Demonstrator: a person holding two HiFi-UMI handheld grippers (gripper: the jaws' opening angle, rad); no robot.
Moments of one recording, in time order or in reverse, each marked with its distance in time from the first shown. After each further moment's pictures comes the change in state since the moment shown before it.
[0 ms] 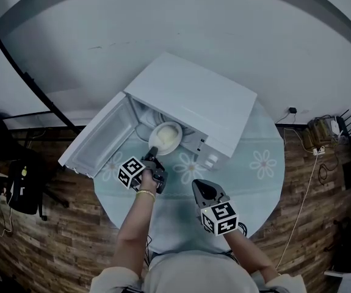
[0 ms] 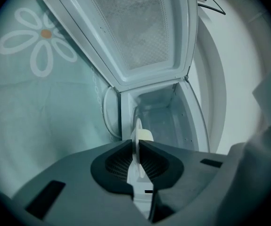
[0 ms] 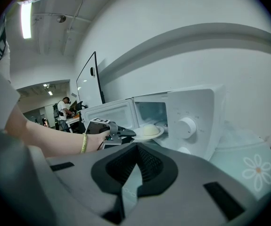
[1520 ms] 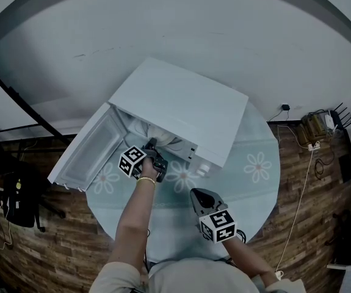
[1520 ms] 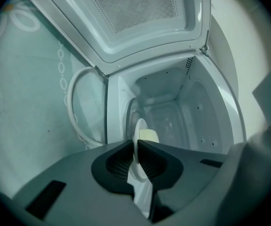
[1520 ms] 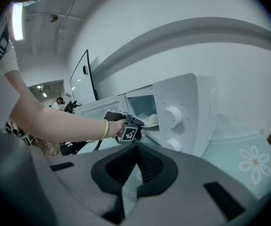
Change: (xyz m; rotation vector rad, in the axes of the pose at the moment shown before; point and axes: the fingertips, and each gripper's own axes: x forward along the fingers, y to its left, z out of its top) left arm 0.095 -0.013 0.001 0.032 0.031 0.035; right arm 0.003 -0.028 -0.018 0.054 0.034 -0.040
